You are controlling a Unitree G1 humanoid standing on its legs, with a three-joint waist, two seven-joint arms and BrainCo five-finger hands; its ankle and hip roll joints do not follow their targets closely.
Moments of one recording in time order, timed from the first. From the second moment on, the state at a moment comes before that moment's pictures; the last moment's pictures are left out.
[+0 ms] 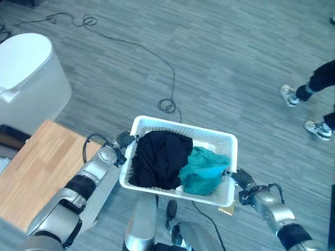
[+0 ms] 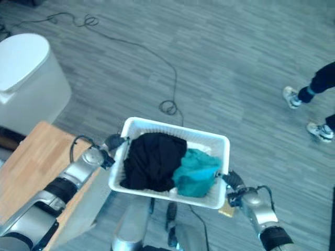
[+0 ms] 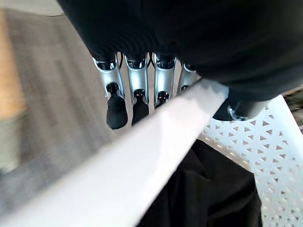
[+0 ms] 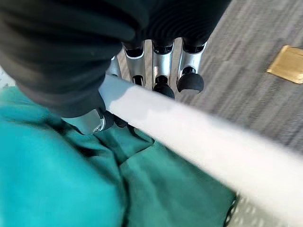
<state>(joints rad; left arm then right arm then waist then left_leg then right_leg) -0.55 0.64 -0.47 0.52 -0.13 0.15 -0.01 -0.12 -0.52 0.32 0.40 0.44 0.17 0.05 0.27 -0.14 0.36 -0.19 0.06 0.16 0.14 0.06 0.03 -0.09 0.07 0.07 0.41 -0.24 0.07</state>
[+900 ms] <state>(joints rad) -0.52 0.54 -0.44 0.57 -0.11 0.13 0.03 -0.11 -0.54 0.25 0.40 0.41 0.19 0.07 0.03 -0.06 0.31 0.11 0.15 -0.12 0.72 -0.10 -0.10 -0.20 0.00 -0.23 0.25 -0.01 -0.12</state>
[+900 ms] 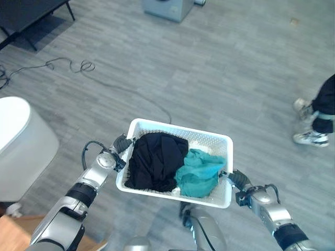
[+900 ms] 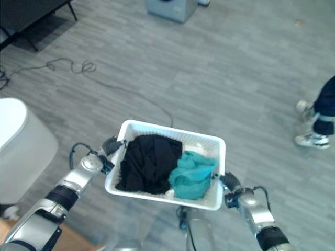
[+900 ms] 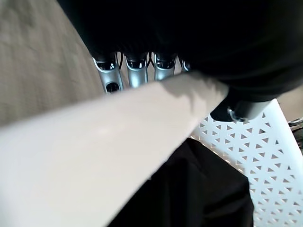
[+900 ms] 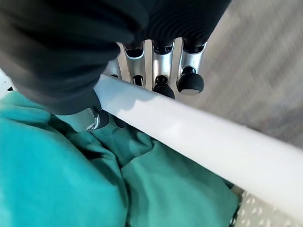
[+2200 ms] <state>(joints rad) -0.58 0.57 -0.49 0.54 -0.11 0.14 0.04 -0.08 -0.44 0.21 0.45 0.43 0.15 0.01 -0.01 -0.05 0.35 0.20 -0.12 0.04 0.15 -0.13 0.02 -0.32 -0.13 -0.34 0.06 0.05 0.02</state>
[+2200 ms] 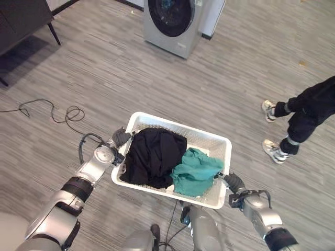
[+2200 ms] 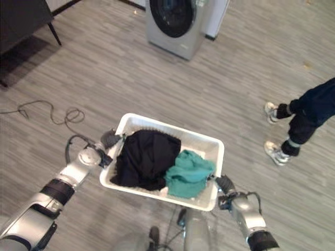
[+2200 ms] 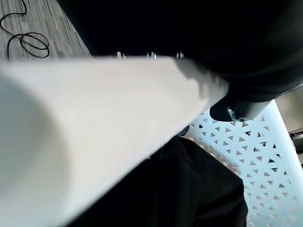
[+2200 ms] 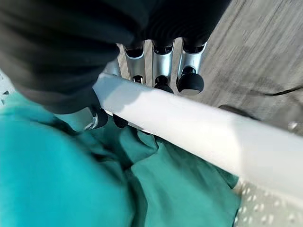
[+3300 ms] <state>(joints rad) -0.50 0.65 -0.42 0.50 -0.15 0.11 0.02 -0.14 -0.32 0.18 0.52 0.46 0.09 -0.02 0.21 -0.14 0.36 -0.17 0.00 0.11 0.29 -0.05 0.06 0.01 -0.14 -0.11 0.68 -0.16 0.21</state>
